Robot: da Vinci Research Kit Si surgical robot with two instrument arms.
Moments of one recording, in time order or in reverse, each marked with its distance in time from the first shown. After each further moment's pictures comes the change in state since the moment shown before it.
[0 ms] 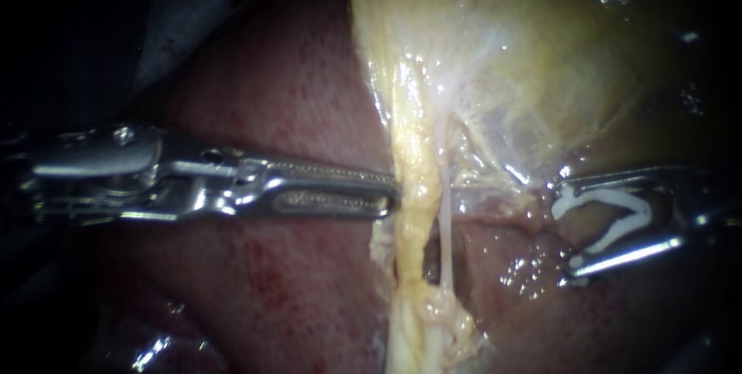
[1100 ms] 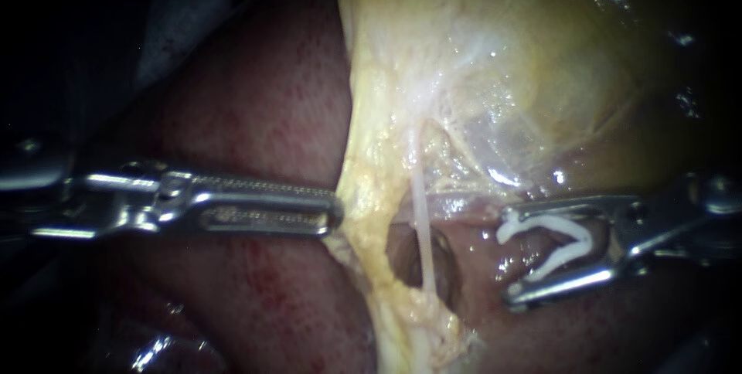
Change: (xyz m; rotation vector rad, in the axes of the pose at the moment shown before) right arm -0.001 -0.001 0.009 -0.030 -0.001 -0.015; left arm -0.001 -0.003 -0.007 0.020 -0.035 -0.014
